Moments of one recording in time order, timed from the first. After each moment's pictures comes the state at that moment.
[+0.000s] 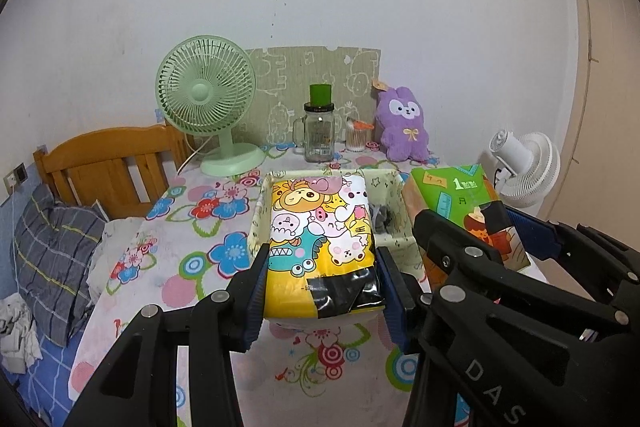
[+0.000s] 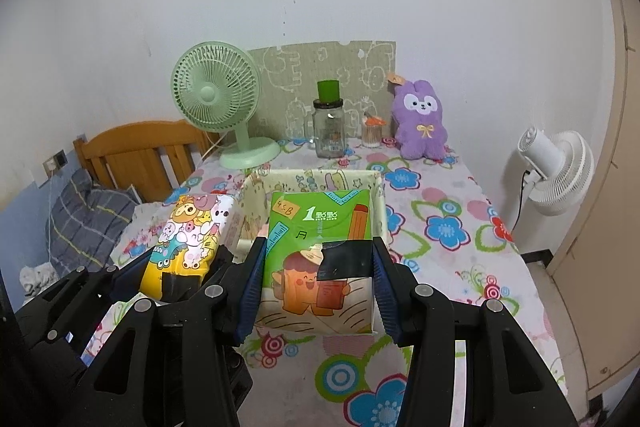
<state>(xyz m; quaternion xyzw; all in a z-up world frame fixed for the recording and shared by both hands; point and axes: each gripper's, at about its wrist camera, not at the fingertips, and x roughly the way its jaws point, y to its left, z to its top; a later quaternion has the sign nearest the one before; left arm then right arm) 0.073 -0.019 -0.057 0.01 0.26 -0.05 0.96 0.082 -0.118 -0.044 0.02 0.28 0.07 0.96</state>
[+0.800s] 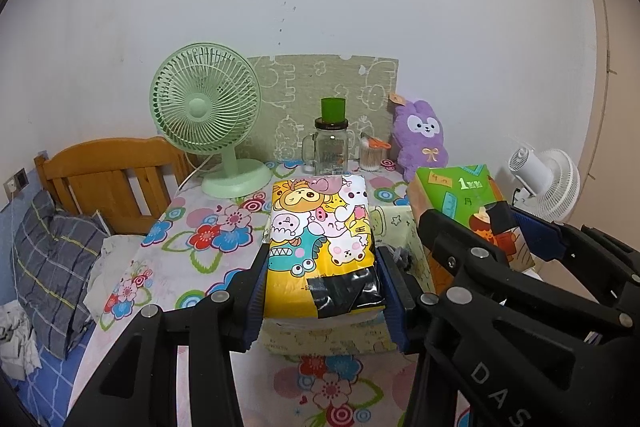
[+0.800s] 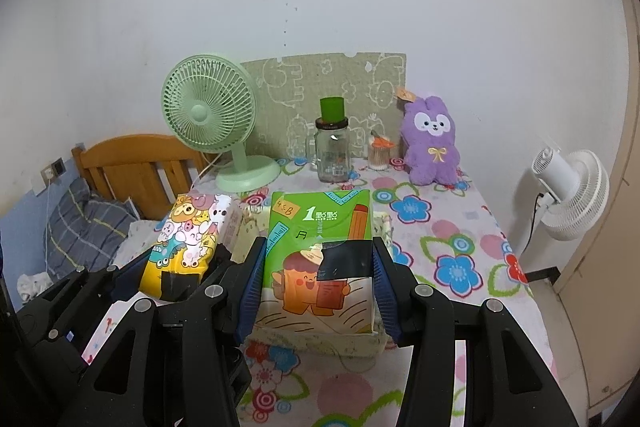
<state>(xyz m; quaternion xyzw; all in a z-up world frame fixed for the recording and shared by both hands) 0.135 -0.020 -0.046 0.01 0.26 -0.03 0.97 0.147 -0.118 -0.035 0.01 0.27 0.08 0.96</state>
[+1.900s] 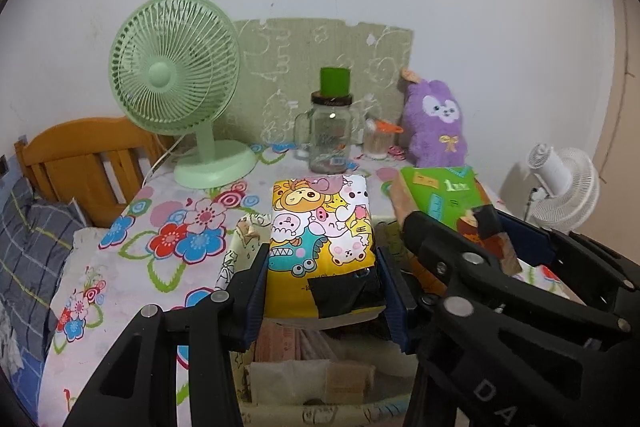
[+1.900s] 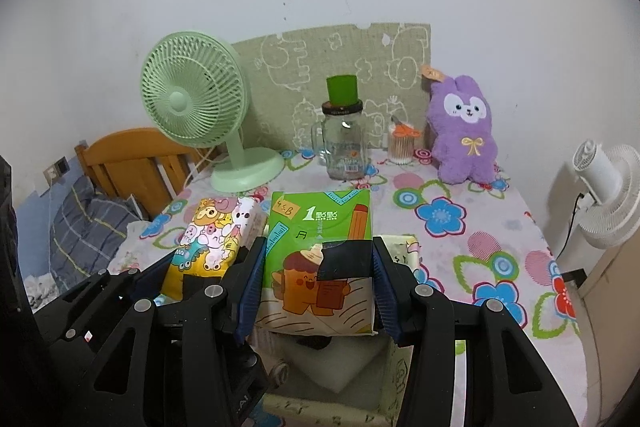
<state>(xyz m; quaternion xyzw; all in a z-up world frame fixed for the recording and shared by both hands) 0.228 -0.024 -0.089 -0.01 0.29 -0.04 0.96 0.249 -0.126 -0.081 0.03 0.30 0.12 0.95</state>
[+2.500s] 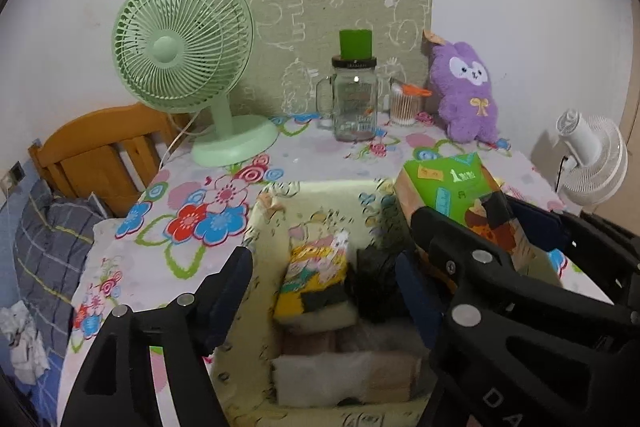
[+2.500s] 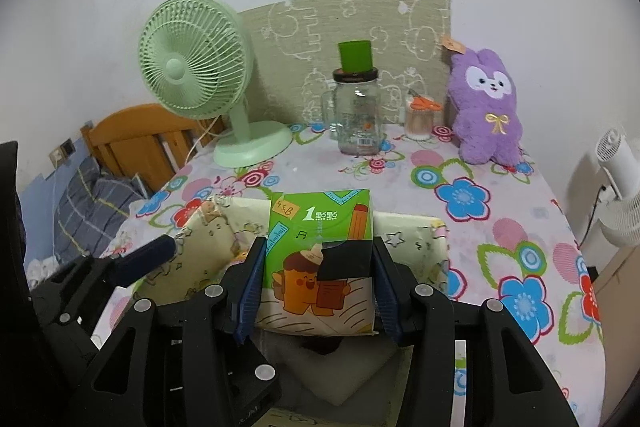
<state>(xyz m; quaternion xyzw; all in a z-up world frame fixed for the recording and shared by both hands) 0.240 -0.021 -0.110 0.03 0.34 0.00 0.94 0.269 -0.115 -0.106 0.02 0.33 0.15 0.93</state>
